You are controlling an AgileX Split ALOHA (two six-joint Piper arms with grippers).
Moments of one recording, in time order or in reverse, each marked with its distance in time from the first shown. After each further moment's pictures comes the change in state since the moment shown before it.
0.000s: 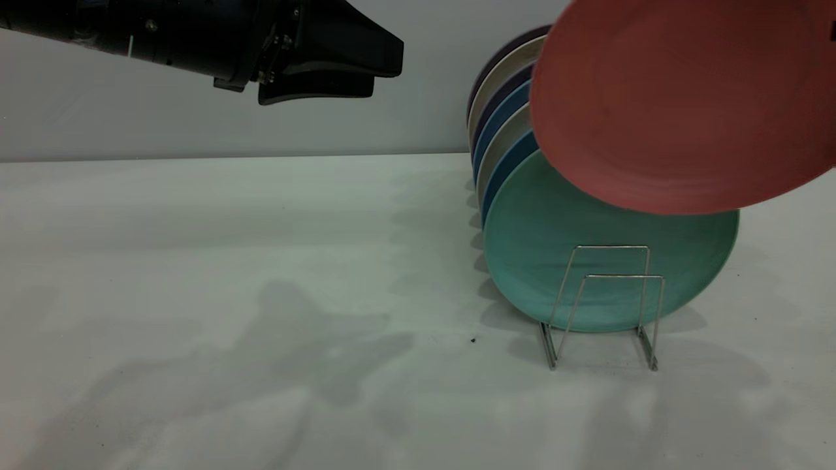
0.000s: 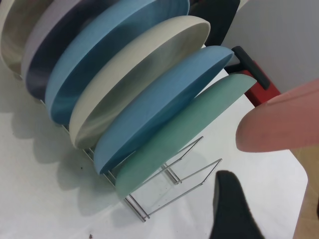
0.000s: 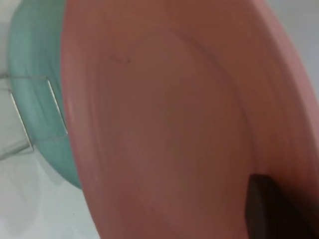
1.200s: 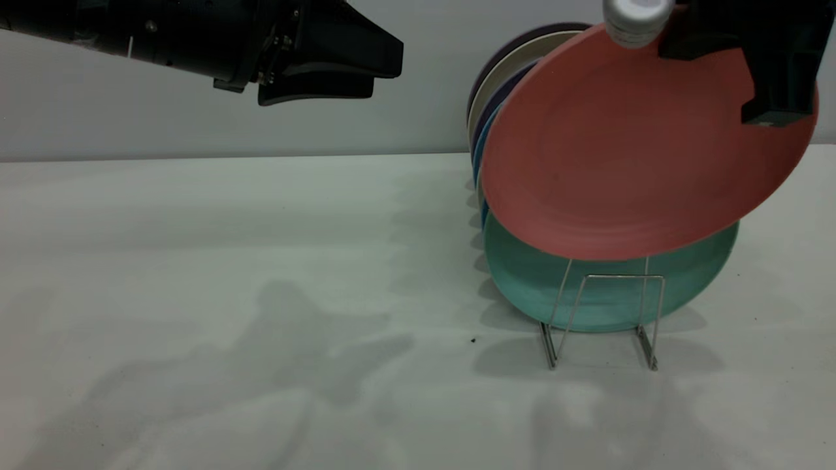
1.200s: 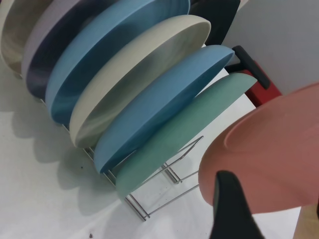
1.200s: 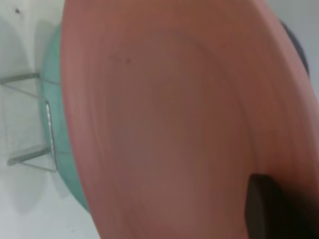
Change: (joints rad) left arm 0.000 0.000 0.001 0.000 0.000 0.000; right arm 0.071 0.148 -0.004 -0.133 -0.061 0.020
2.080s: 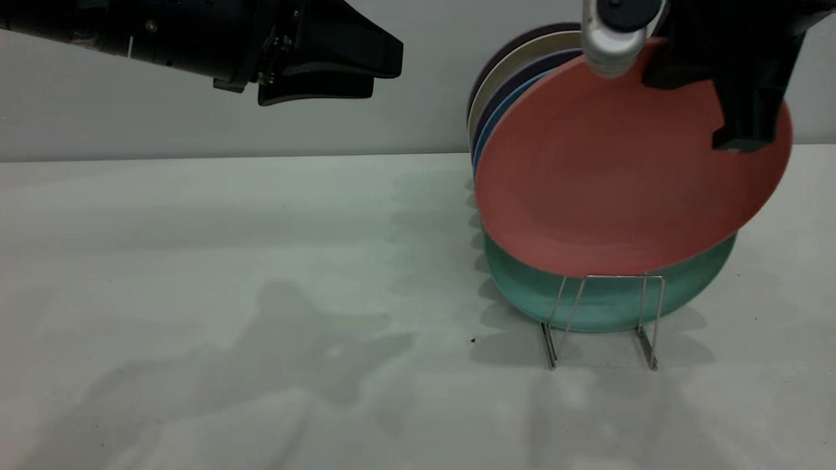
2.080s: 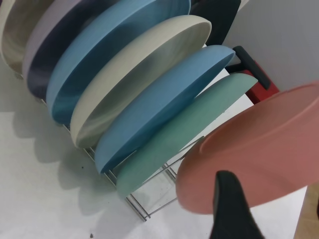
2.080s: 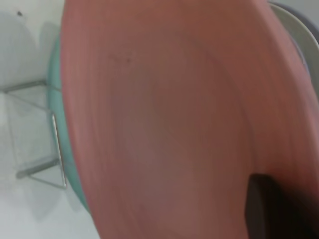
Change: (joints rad) left arm 0.000 0.000 0.000 0.000 -0.002 0.001; right arm -0.030 0.084 -0.003 -0.034 -0.064 0.067
